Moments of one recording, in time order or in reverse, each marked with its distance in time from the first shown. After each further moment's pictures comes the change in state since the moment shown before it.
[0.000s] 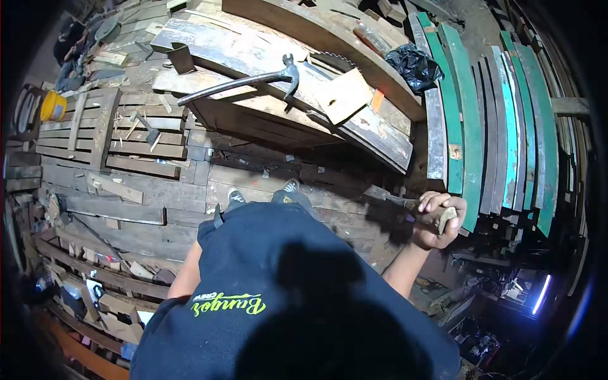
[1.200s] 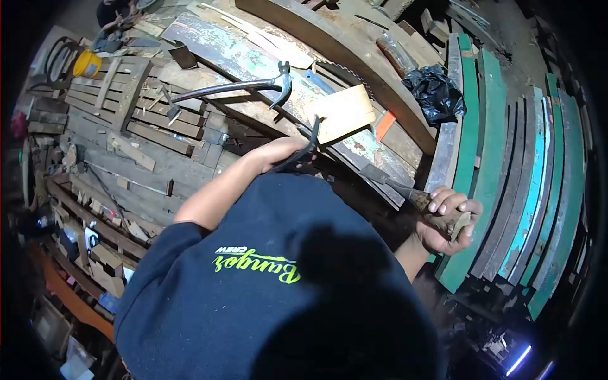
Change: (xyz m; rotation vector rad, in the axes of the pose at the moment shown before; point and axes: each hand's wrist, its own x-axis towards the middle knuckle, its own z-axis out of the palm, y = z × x) left_hand -0.103 0.442 -0.011 -0.643 -0.631 0.423; right_hand 0.118 0.071 -0.064 0.282 -0.100 -0.051
